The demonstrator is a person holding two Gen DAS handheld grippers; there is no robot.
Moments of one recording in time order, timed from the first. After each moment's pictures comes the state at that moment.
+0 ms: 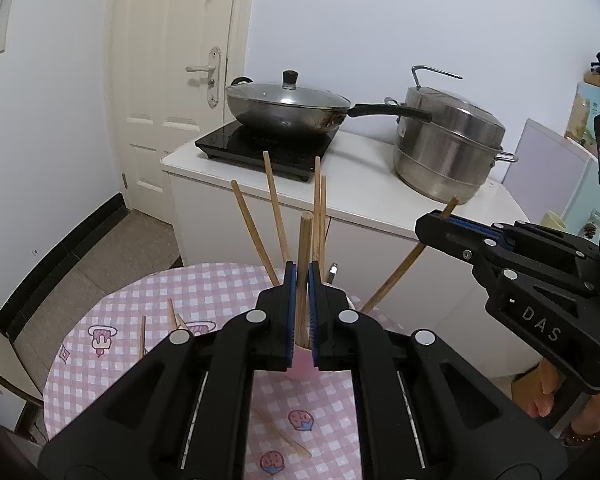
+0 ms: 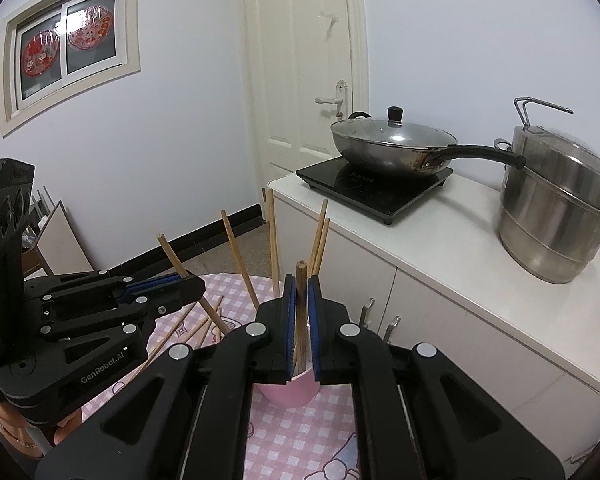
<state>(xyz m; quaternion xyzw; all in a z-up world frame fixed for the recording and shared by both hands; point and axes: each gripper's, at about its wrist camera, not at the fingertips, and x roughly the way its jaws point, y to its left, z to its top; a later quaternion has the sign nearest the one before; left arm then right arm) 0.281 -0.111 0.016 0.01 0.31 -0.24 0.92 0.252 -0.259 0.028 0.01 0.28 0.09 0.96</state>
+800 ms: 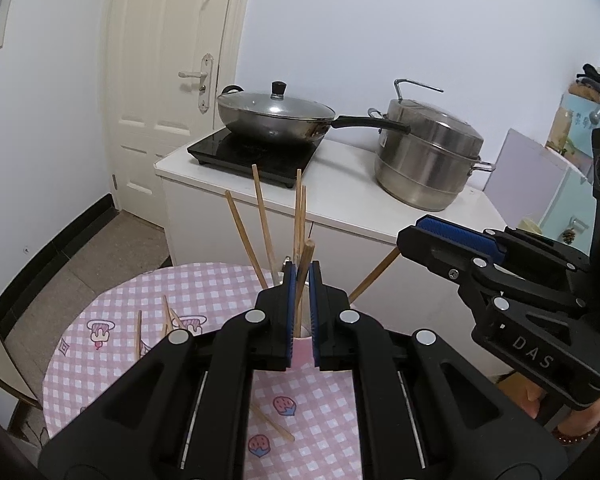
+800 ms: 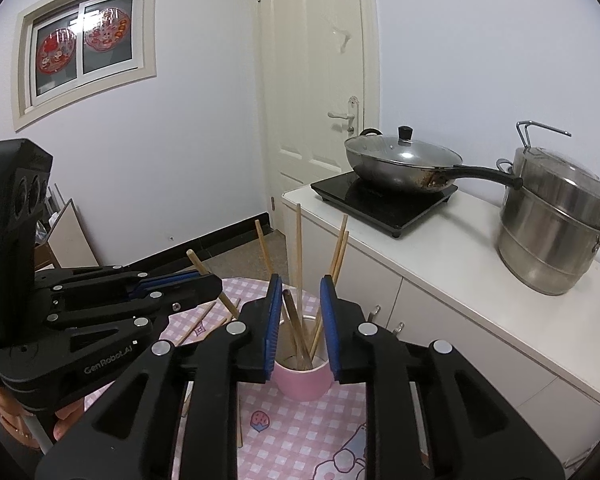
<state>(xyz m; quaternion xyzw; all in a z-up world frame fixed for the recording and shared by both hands) 0.256 -0.099 0.038 -0.01 0.31 -0.27 0.91 0.223 -0.242 0.051 -0.01 0.26 0.10 0.96</state>
